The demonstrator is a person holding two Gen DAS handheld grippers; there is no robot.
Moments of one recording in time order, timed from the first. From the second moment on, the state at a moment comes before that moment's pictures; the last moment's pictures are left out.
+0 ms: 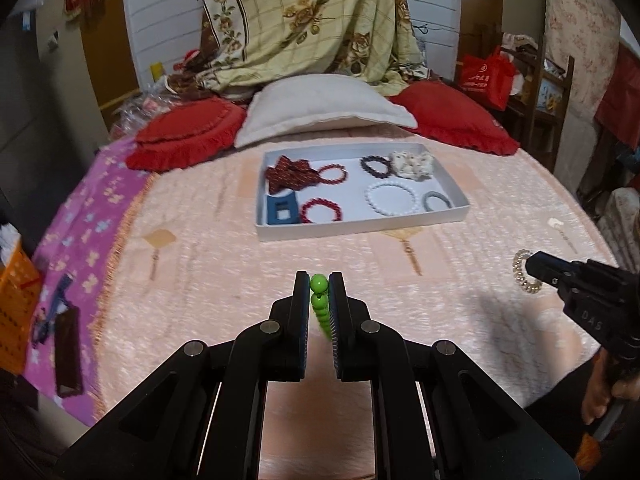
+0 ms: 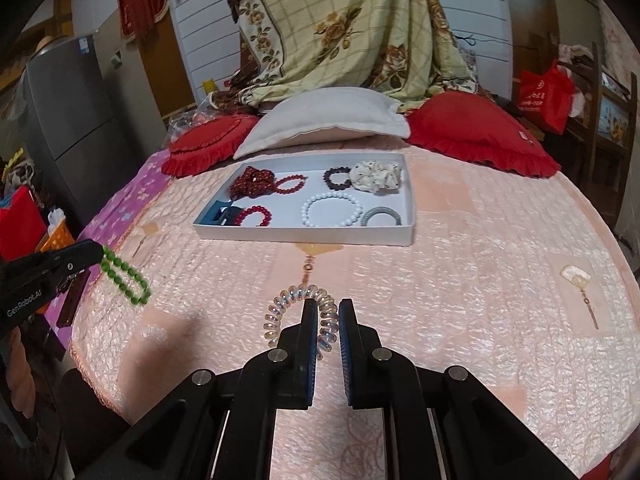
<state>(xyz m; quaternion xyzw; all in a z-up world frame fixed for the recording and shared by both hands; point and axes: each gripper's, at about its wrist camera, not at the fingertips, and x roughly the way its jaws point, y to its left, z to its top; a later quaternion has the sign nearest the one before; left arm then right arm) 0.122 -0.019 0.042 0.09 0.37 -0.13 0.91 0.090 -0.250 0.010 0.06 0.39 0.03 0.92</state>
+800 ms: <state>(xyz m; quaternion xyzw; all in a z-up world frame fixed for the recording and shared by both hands) 0.196 -0.023 0.029 0.11 0.41 -0.13 0.89 0.173 -0.232 0.009 0.04 0.40 0.05 0.91</state>
